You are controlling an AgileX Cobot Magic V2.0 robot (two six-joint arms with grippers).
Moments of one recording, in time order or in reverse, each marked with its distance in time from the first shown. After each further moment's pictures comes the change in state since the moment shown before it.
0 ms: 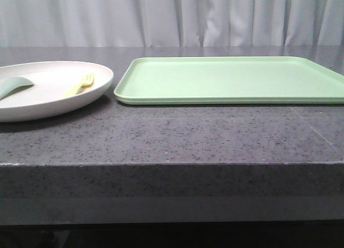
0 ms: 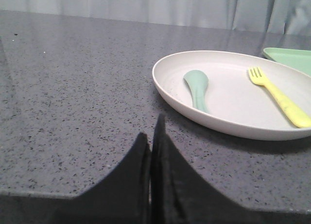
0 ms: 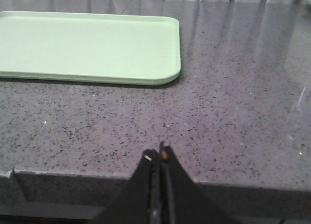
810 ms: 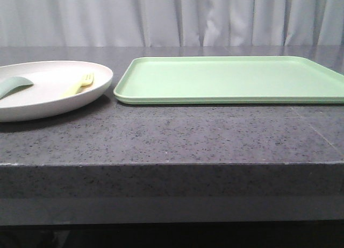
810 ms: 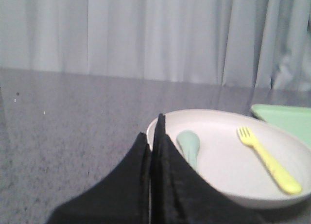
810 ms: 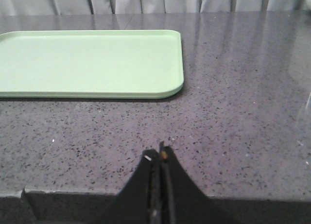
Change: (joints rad) left arm 0.000 0.000 0.000 0.000 -0.244 0.000; right arm 0.000 0.000 -0.012 0.054 -0.039 0.000
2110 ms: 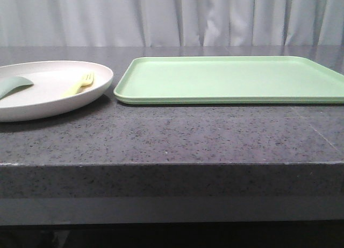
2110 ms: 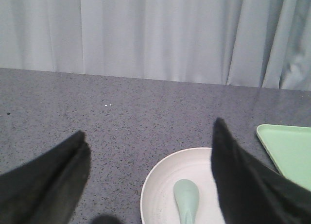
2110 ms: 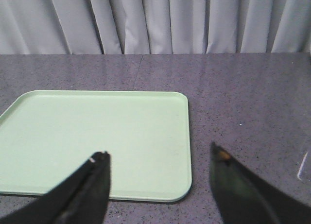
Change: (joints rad) left arm 0.000 0.616 -0.530 0.000 0.134 0.000; right arm 0.000 0.517 -0.611 0.004 0.157 0.000
